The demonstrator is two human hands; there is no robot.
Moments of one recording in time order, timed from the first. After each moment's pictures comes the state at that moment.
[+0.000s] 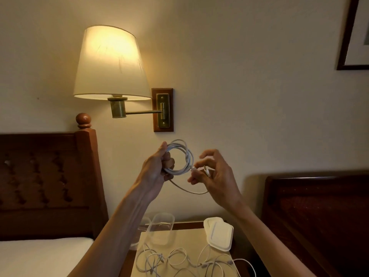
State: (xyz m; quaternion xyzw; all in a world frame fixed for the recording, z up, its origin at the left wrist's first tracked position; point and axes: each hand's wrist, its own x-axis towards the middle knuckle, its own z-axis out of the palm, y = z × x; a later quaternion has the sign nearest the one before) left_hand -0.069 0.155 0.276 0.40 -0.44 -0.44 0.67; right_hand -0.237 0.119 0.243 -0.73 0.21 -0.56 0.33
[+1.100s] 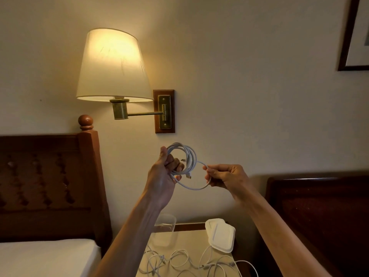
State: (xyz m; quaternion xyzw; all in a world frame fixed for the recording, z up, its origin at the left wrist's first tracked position) left_hand -0.082 0.153 0.263 0.29 -0.37 -0.49 0.74; right_hand -0.263 0.099 0.247 -0.63 0.32 -0.50 0.50
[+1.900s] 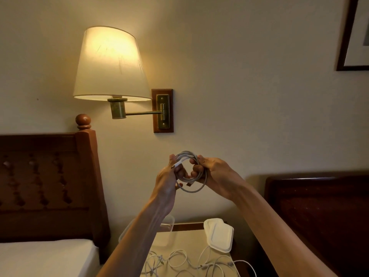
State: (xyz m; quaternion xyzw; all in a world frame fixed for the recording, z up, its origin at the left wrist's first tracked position) left_hand -0.101 0.156 0.251 0.44 -0.44 -0.41 0.67; right_hand -0.235 0.106 0.273 -0.60 0.25 -0.40 0.64
